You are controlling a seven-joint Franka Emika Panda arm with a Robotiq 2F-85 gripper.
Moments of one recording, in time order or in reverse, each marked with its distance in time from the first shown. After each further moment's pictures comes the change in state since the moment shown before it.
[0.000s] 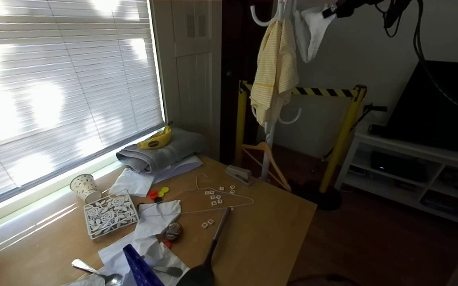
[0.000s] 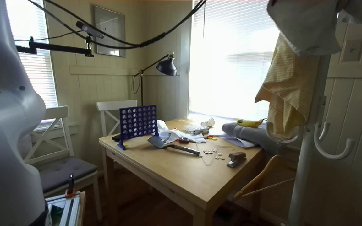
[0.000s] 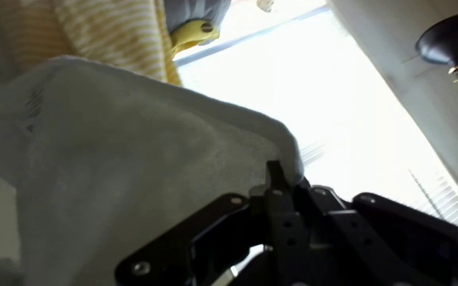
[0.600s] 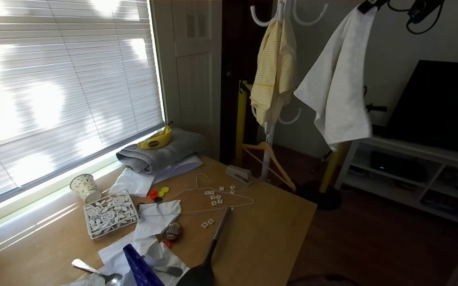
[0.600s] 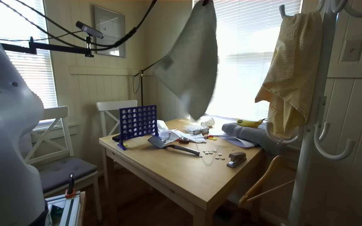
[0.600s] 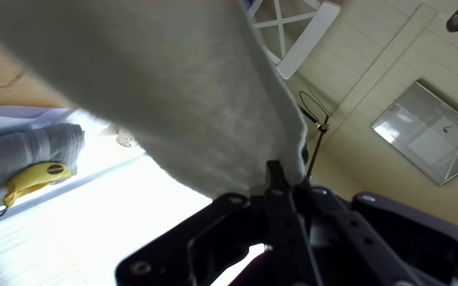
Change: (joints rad) arm 0.034 -0.156 0.006 -0.098 0.025 -0.503 0.078
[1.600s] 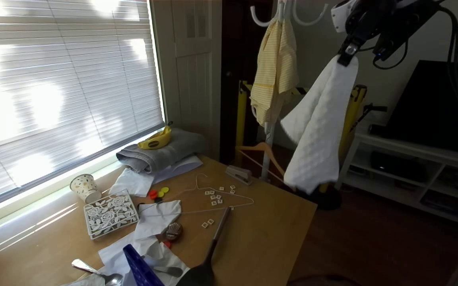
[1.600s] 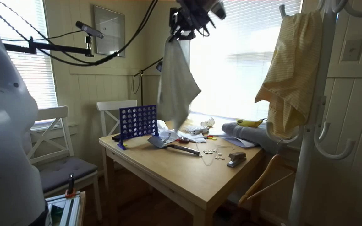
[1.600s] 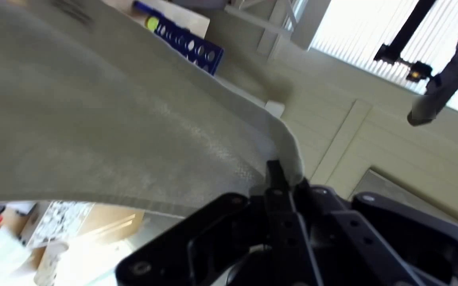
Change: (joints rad) arm 0.118 0.039 0.159 -0.152 -0.037 -0.032 0.006
